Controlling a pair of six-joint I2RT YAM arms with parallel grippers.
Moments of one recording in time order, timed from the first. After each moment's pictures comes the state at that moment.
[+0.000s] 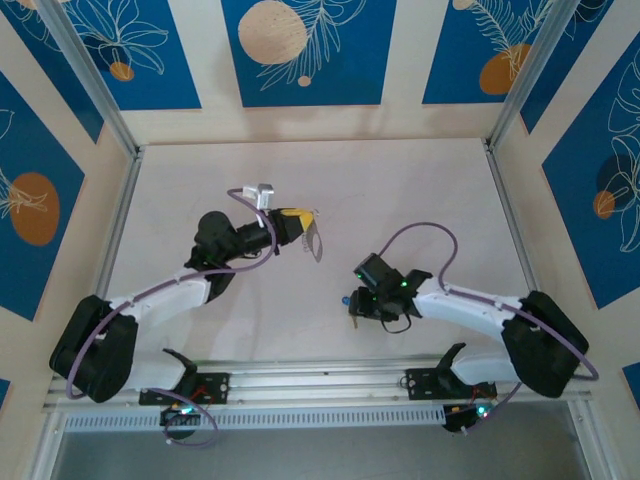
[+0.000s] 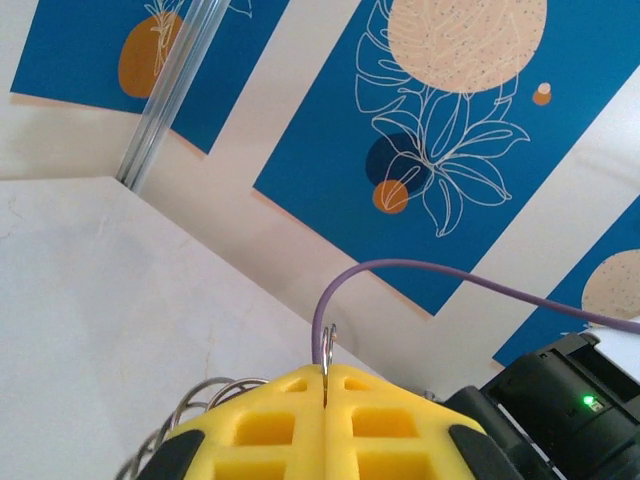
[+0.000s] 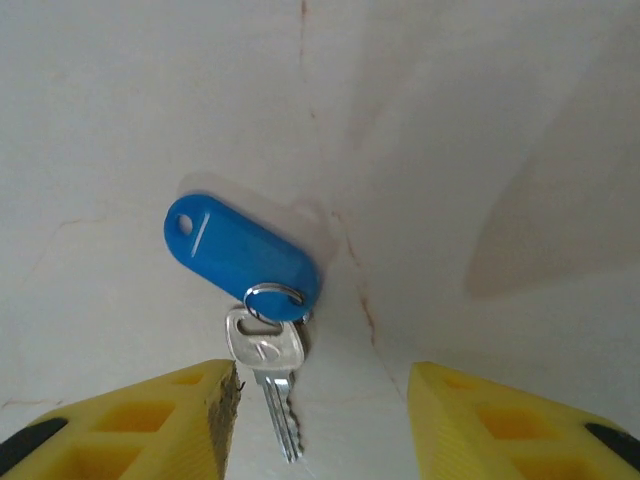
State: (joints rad) left arm -0.53 1.31 0.64 0.83 0.67 -0.65; right arm 0.82 1.30 0.62 -0.54 -0.01 0.91
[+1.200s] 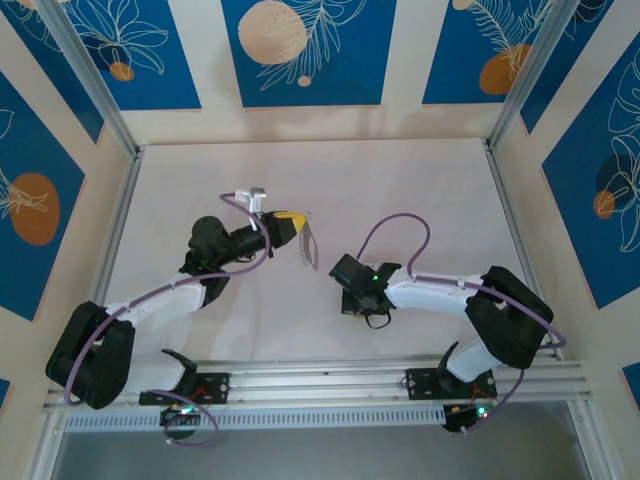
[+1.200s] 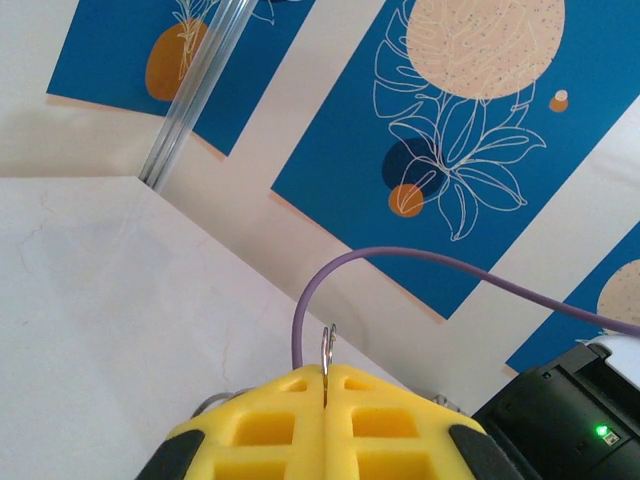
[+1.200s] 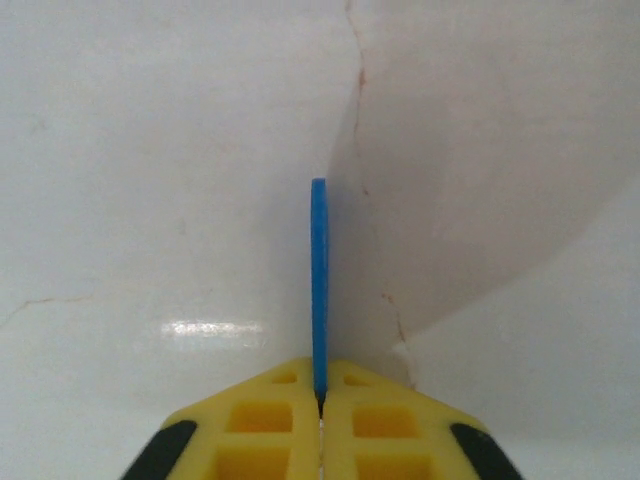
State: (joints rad) left arm -0.50 1.28 0.59 0.84 0.67 -0.65; right arm 0.90 1.49 0.75 -0.58 0.14 0.94
